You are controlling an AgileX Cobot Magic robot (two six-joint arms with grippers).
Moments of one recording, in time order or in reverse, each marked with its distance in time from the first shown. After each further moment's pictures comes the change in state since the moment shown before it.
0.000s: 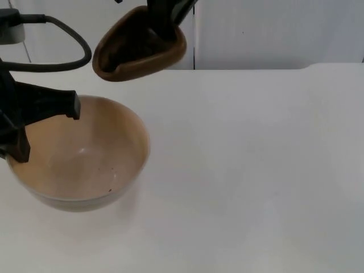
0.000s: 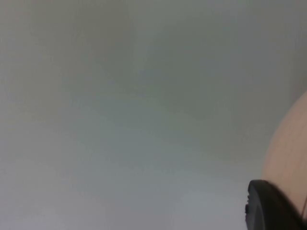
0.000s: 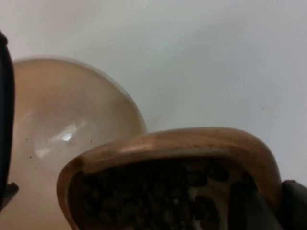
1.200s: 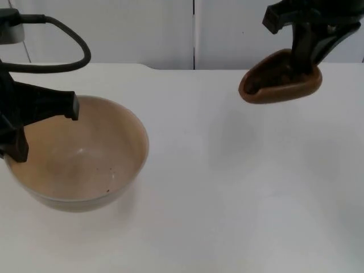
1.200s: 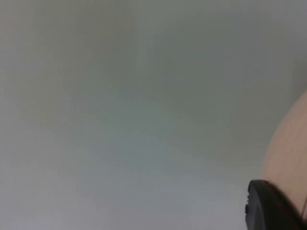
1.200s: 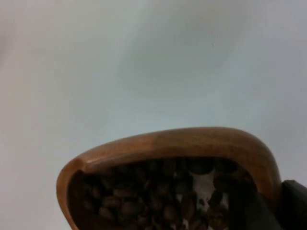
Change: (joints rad) right arm -0.355 -0.157 0.417 0.087 -0.057 0.000; left arm 0.000 0.000 0.000 0.014 0.002 0.000
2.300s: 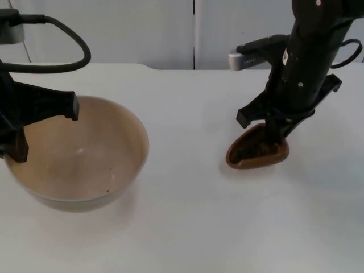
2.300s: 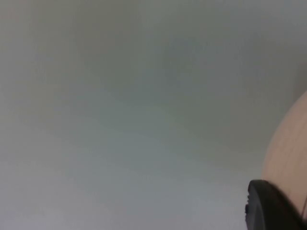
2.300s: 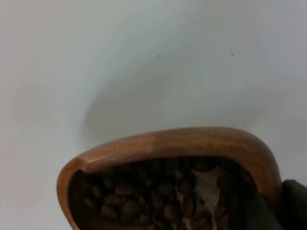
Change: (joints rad) right arm 0.000 0.269 0.120 -0.094 -0.337 0.067; left arm 0.000 0.000 0.000 0.000 0.002 0.000
